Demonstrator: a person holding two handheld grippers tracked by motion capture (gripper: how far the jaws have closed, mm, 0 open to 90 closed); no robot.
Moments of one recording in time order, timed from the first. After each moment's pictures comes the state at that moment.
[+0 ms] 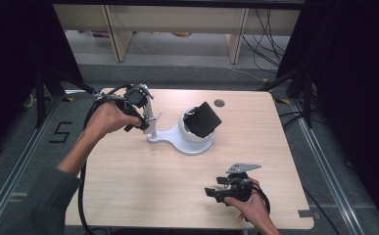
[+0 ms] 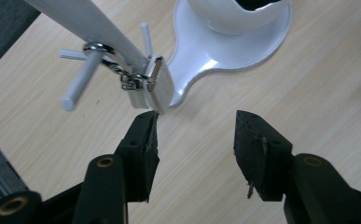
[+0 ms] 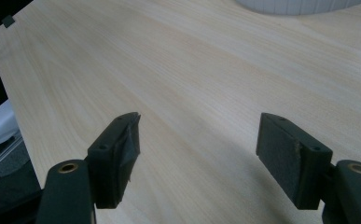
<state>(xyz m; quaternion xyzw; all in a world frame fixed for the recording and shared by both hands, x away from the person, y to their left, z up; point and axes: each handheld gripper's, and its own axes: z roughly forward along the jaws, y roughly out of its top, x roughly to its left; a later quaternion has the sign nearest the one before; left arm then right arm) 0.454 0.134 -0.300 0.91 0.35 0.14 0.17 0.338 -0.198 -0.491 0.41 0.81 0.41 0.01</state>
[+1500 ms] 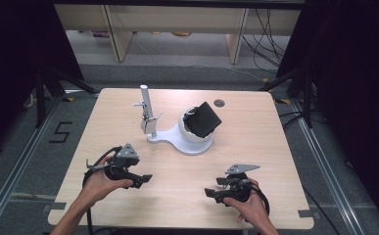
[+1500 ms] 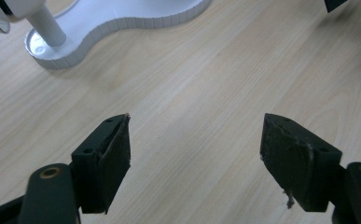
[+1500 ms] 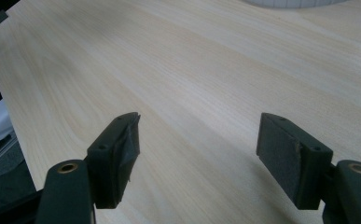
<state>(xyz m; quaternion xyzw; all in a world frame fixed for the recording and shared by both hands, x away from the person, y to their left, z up) 0.364 0.174 -0.445 0.87 0.33 0.10 0.34 0.338 -0.196 -0.495 0.41 0.81 0.41 0.00</state>
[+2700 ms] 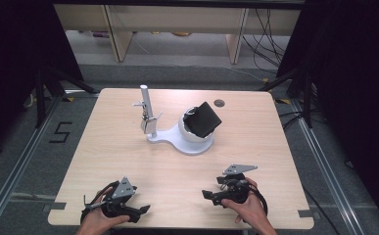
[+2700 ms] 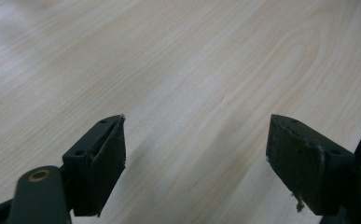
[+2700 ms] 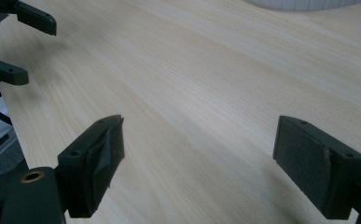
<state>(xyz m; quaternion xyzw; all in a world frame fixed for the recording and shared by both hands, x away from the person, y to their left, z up) 0.296 0.181 -0.506 0.87 0.32 0.12 0.36 0.335 -0.189 -0.494 0.41 0.81 0.41 0.00</state>
